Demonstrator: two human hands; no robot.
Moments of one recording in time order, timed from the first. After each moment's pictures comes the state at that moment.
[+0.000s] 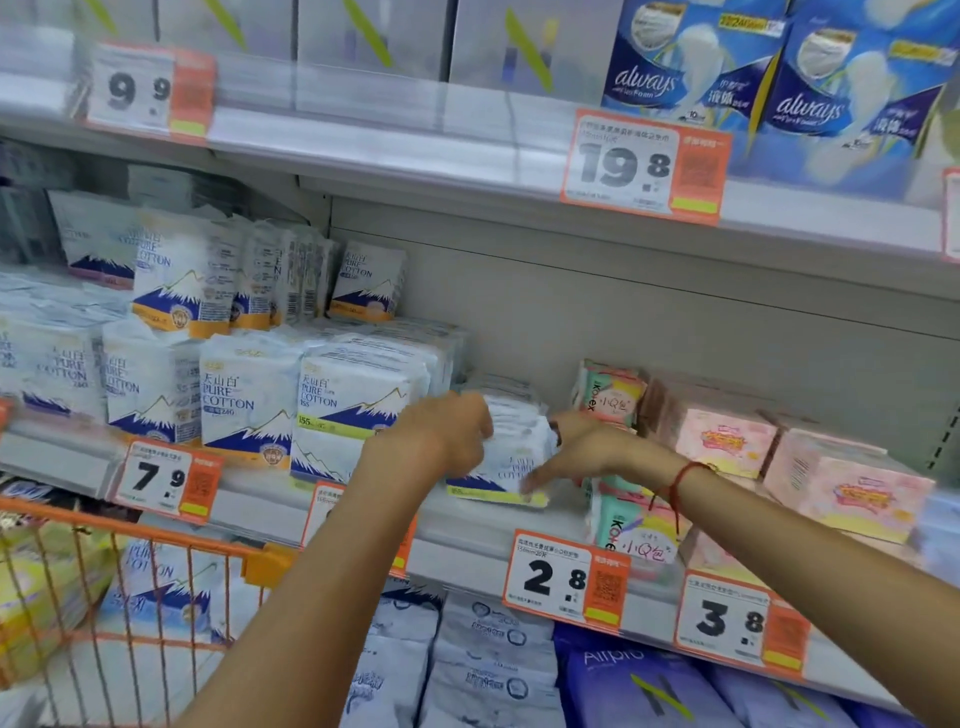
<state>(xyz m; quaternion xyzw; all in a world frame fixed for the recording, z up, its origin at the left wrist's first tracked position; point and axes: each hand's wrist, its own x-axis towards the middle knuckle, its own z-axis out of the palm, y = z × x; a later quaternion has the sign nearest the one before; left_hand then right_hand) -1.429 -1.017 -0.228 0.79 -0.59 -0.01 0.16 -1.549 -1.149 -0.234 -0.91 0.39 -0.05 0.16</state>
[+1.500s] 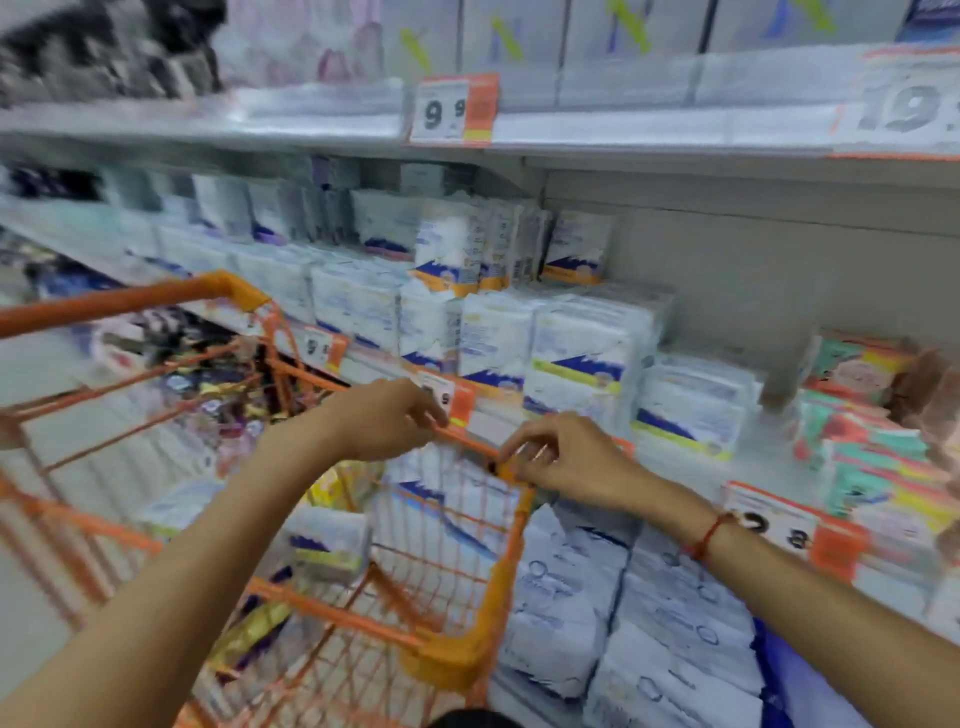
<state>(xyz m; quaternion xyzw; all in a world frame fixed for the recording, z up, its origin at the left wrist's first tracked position) -1.343 -0.795 -0.248 0.88 -0.46 -0.06 0.15 -1.471 -0.971 -0.280 -0.95 0.07 -0.11 0.28</state>
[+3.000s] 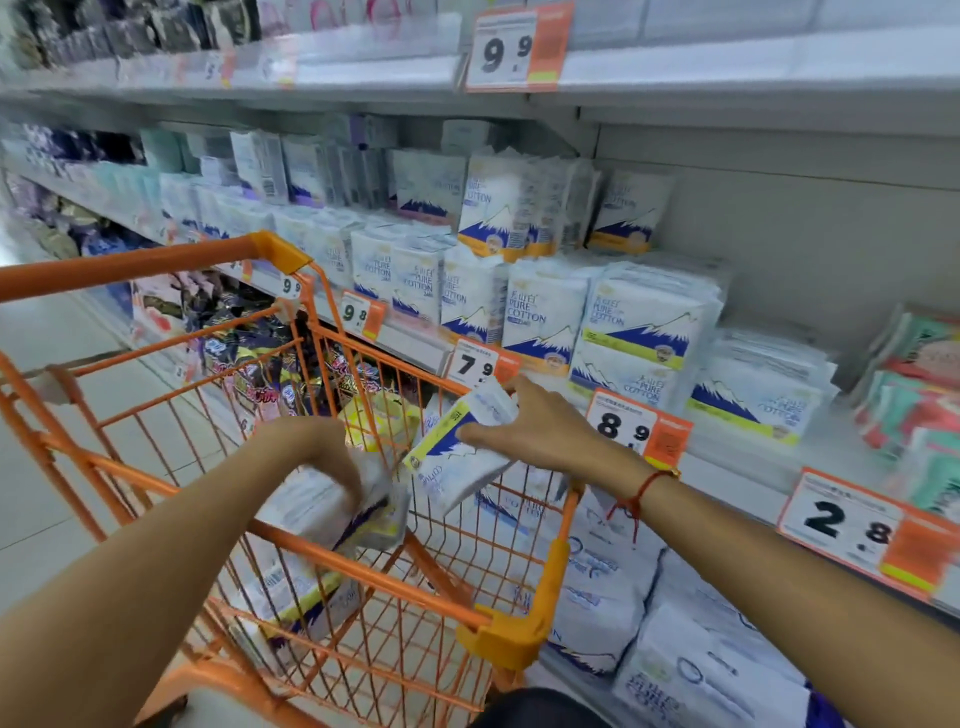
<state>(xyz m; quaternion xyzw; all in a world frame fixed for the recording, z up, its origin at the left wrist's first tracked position) -1.269 -0.741 -0.323 0.96 -0.21 -0.19 -0.06 -1.406 -0.924 -0.297 -0.96 0.15 -0.06 0.23</state>
